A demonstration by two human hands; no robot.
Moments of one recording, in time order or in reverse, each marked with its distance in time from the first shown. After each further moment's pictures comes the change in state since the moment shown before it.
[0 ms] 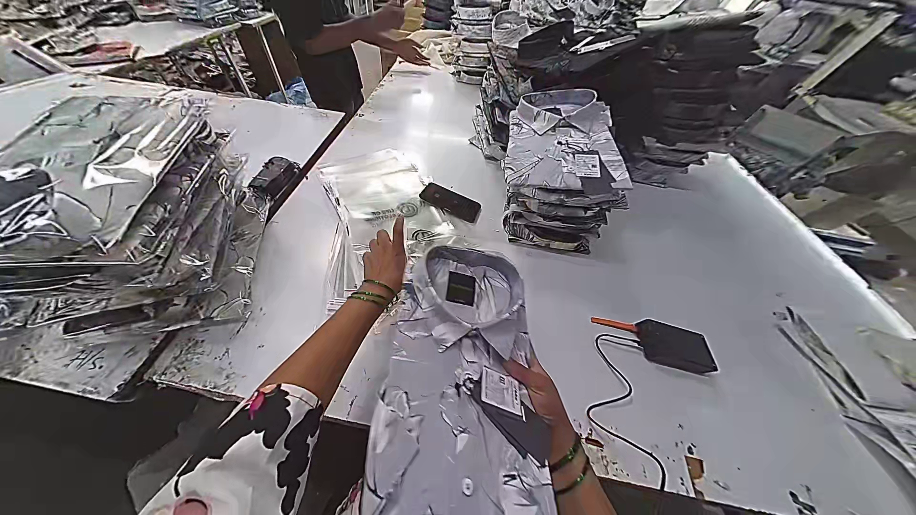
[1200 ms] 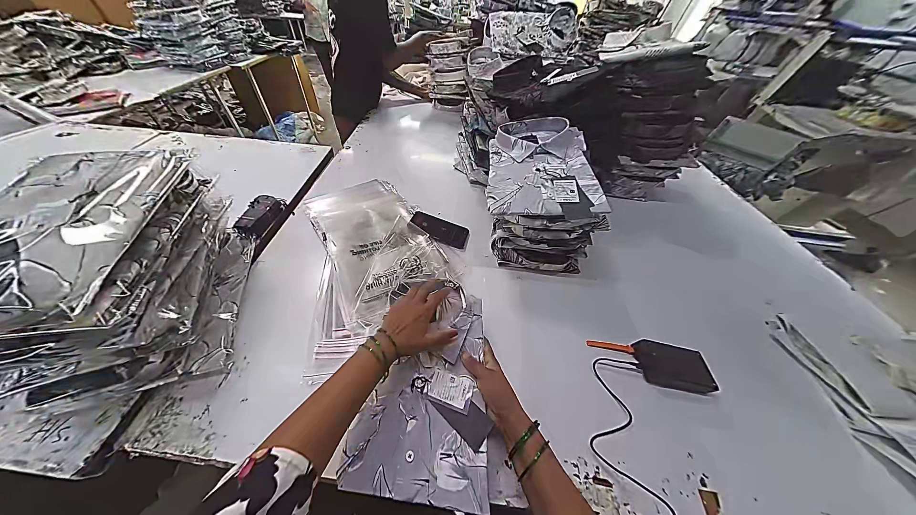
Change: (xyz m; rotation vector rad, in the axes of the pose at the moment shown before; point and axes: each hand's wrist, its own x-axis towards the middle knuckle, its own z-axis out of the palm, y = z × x) left_hand -0.014 0.014 0.034 -0.009 -0.222 0.607; right_hand 0.070 0.028 0.025 -0.331 0.064 0.083
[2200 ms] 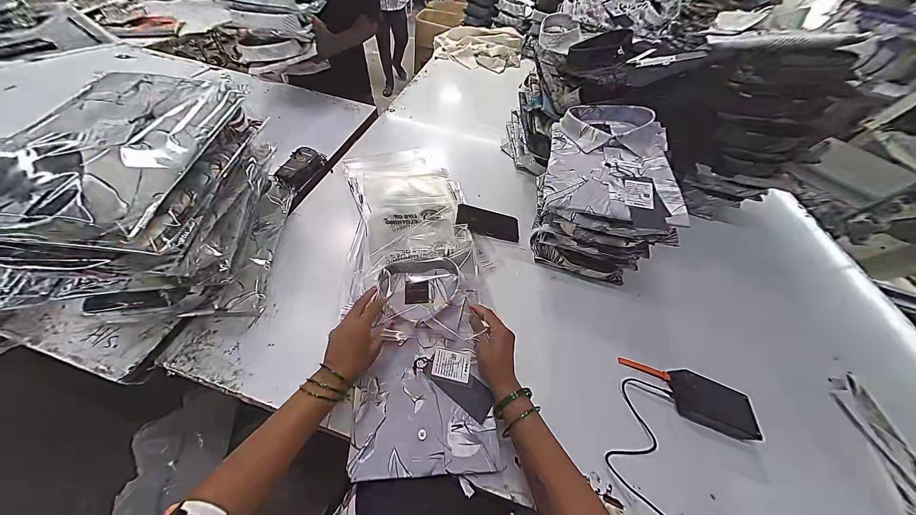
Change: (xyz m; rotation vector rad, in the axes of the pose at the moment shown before) left_hand -0.130 -0.049 0.029 -0.073 0.507 -0.361; right_hand 0.036 -0.002 0.032 -0.696 0.055 -0.615
